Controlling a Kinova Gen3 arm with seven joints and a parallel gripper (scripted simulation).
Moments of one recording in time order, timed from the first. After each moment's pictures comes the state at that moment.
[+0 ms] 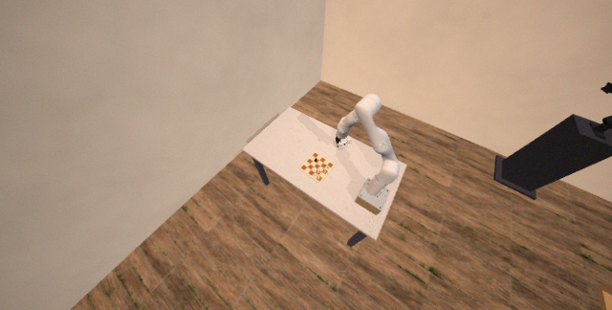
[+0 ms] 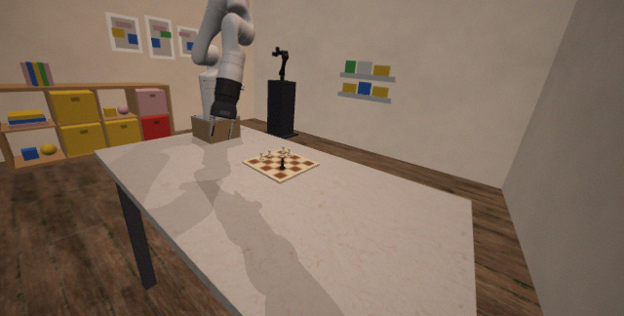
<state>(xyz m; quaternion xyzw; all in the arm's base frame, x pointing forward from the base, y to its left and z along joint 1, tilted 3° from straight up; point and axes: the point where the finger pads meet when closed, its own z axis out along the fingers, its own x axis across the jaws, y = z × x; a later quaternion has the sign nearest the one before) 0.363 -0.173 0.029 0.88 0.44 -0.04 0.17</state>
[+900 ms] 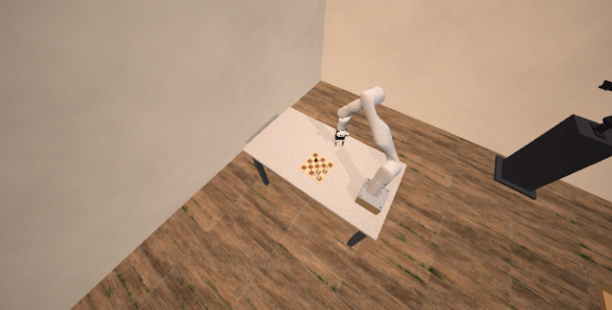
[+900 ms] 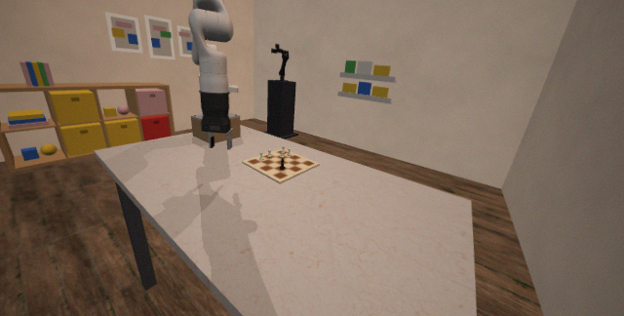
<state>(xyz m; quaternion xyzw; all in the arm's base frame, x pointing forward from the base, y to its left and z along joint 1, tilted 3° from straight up) 0.384 -0.191 0.002 0.95 0.32 -0.03 0.01</state>
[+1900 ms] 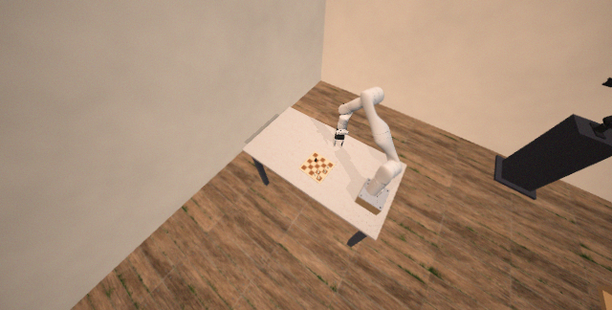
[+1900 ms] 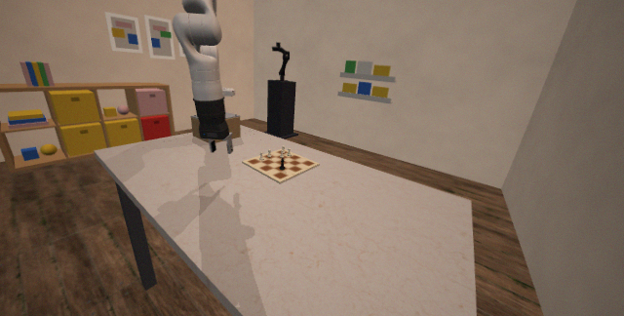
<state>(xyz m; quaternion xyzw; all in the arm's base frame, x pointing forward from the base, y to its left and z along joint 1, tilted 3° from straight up) 0.390 -0.194 -0.010 0.96 0.28 -0.03 -0.05</state>
